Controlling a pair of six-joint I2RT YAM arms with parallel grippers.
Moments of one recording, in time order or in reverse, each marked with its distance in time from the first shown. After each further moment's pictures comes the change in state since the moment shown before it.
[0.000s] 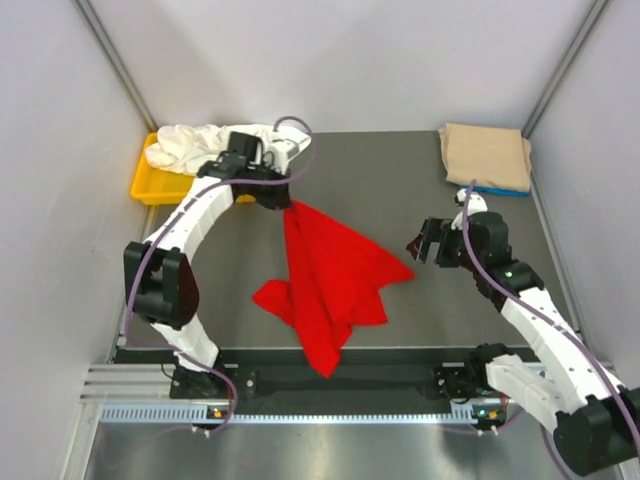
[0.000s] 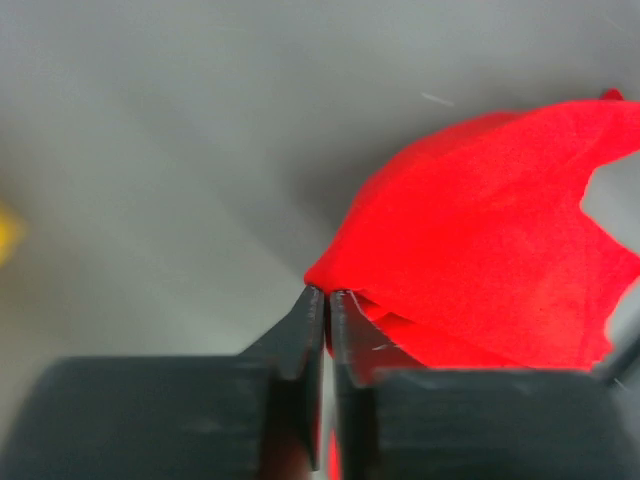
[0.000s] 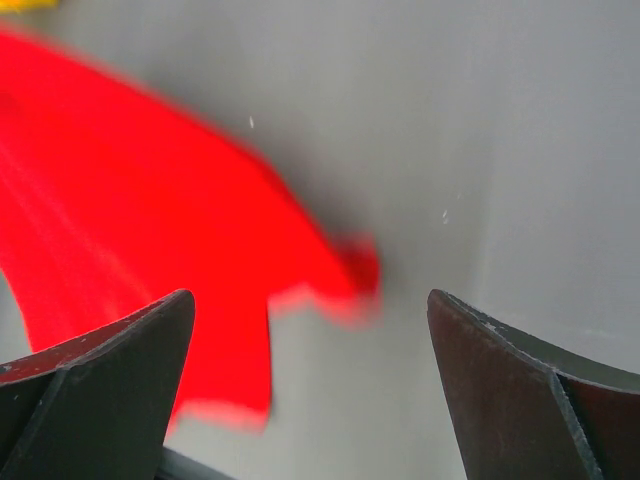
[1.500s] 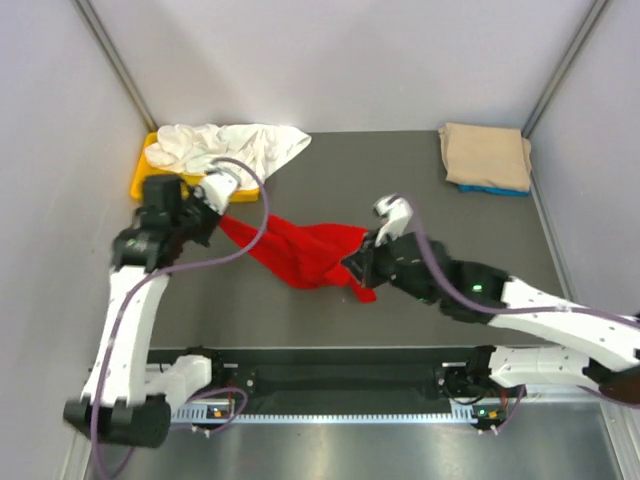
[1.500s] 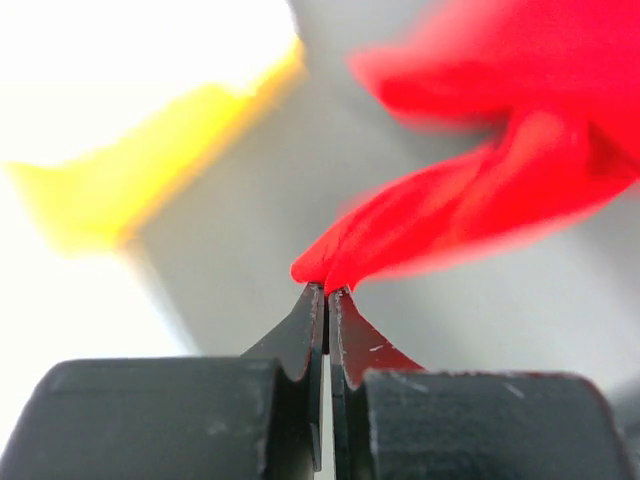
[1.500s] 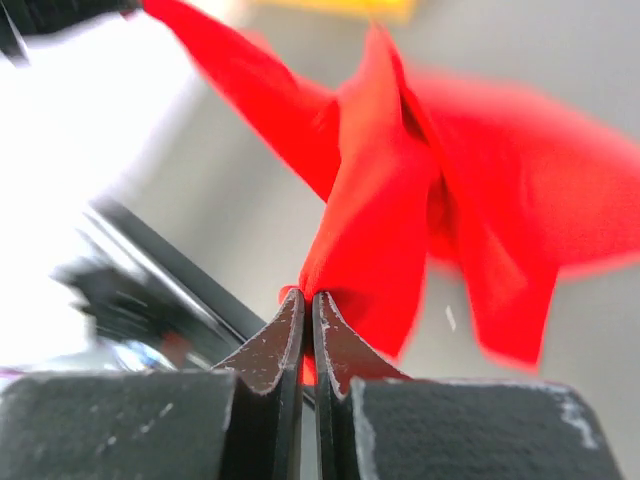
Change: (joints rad) left arm 0.182 -0.628 -0.366 -0.174 -0.244 0.370; right arm 0.882 0.220 0.292 0.006 0.473 0.254
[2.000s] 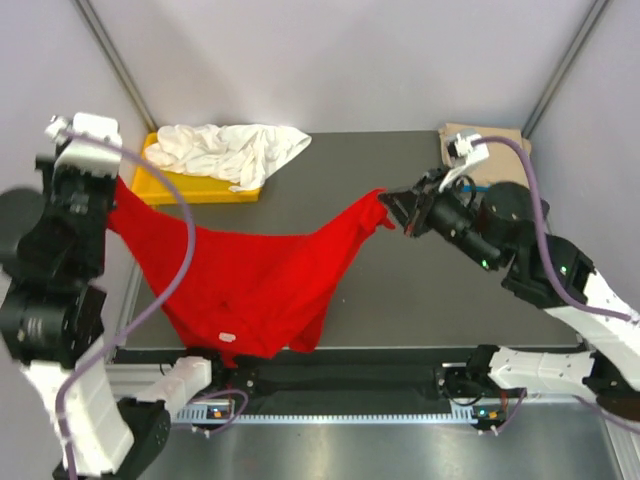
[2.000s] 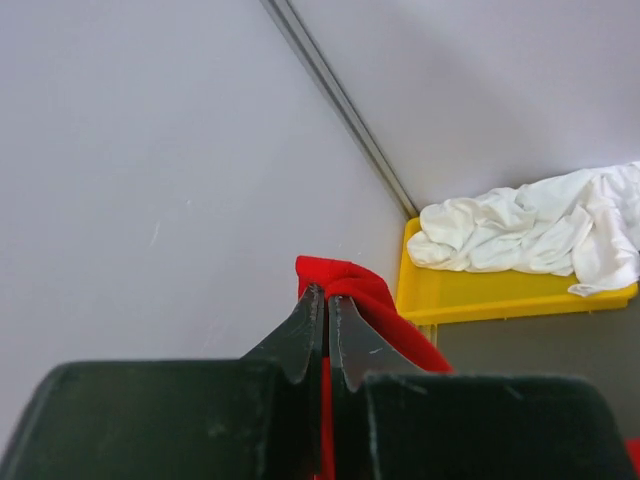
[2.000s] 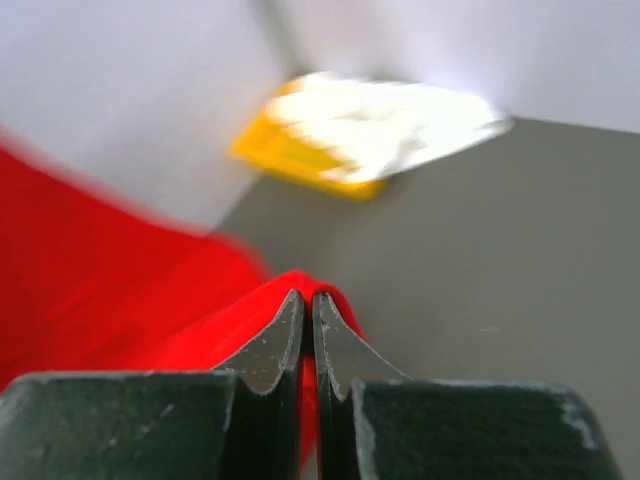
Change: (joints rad) left arm 0.008 -0.124 0.851 -0.057 -0.505 -0.006; right arm -0.082 -0.097 0.496 -0.145 -0.003 -0.234
